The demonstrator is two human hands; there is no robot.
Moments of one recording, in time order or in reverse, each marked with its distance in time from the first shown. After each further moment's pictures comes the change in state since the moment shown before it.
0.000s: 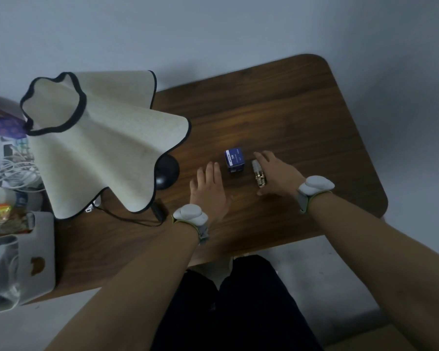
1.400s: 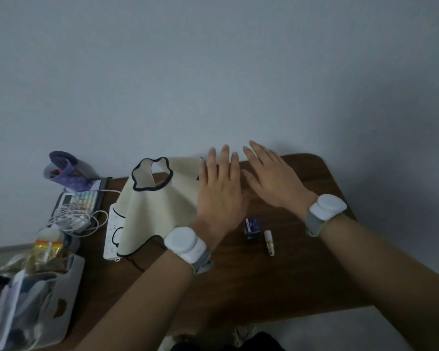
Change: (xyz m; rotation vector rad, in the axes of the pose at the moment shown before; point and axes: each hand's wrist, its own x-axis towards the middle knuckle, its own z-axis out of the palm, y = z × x) left_hand -0.052 -0.008 -0.227 0.087 0.623 0.089; right_hand -0.053 -0.123 -0.188 -0.230 0.666 -0.277
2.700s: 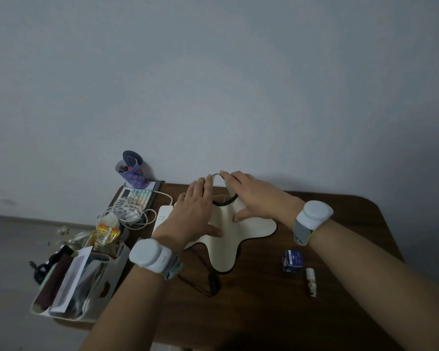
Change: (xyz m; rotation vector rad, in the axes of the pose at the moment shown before) left_hand -0.051 -0.168 -0.047 -0.066 -0.375 -0.179; right_hand 0.094 -0.137 -0.003 -0.001 -0.262 -0.449
